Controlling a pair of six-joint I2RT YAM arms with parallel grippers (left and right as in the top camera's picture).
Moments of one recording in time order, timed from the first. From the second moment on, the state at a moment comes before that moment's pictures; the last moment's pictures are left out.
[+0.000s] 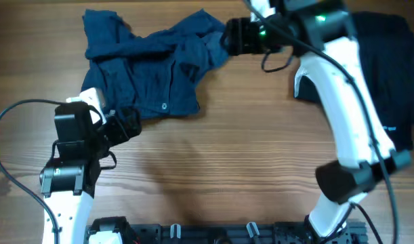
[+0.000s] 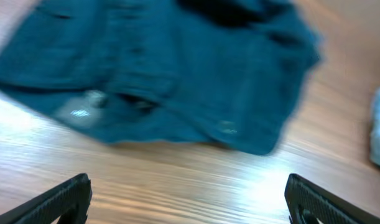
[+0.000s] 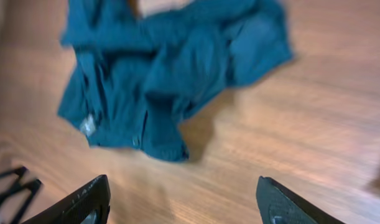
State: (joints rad) left arm 0.07 0.93 0.76 -0.64 0.17 -0.37; right arm 0.39 1.94 2.21 -1.30 -0.26 0.24
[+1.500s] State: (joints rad) left arm 0.07 1.31 0.76 -0.46 0.03 -0.22; right arm 0.55 2.08 1.71 -0.76 -0.41 0.15
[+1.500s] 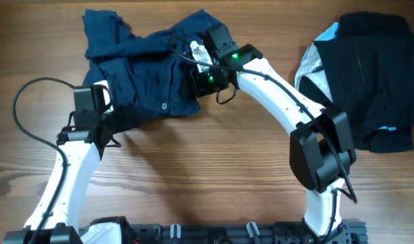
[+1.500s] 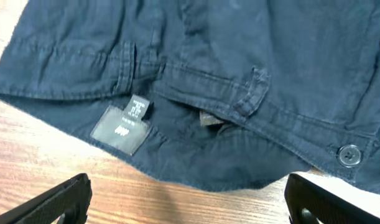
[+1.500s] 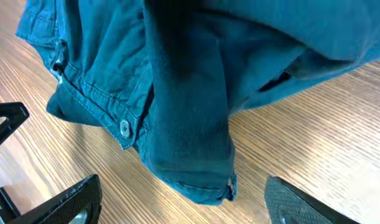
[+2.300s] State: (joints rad) left arm 0.10 1.49 0.76 -0.22 -0.10 -0.19; right arm 0.57 2.16 1.70 -0.64 -0.43 0.21
